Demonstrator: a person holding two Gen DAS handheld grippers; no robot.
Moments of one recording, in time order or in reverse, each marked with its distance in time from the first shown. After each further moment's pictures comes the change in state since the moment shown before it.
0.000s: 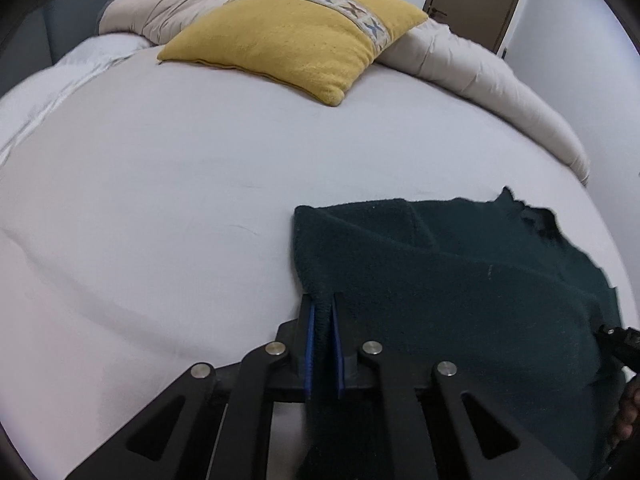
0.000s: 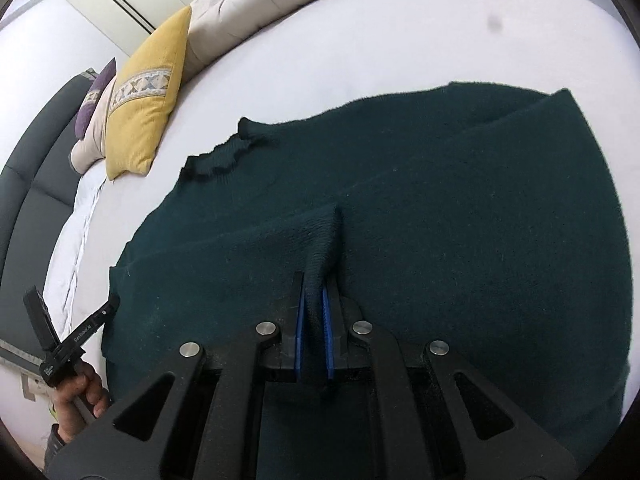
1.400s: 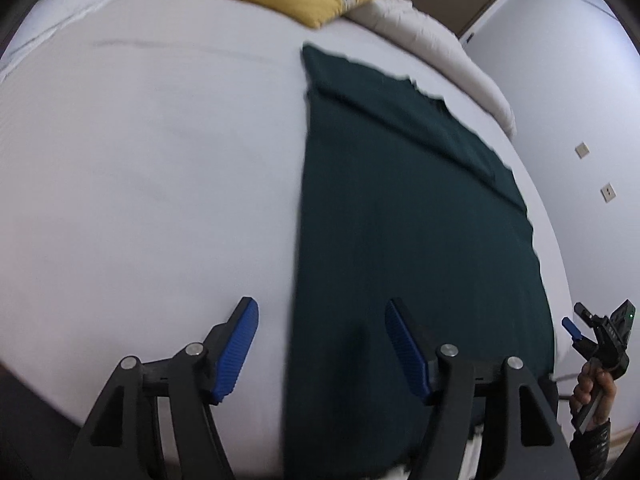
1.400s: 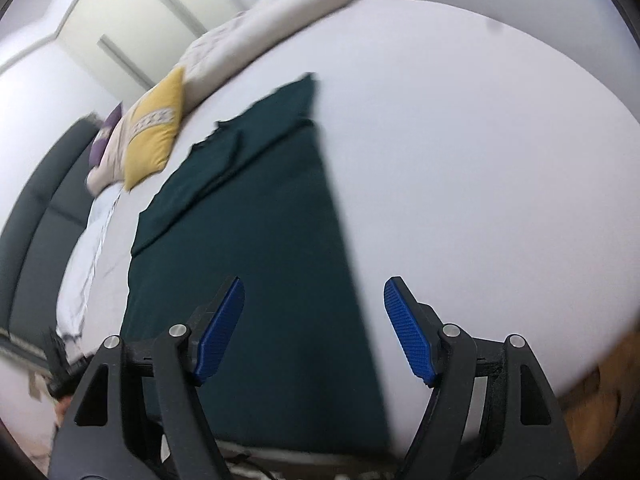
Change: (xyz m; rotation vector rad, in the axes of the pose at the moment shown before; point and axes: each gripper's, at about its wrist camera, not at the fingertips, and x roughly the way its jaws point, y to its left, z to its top) left arm -0.188 0.040 -0.226 -0.051 0.187 -0.215; right arm -0.281 -0.145 -0.261 0.147 -0.161 -0.012
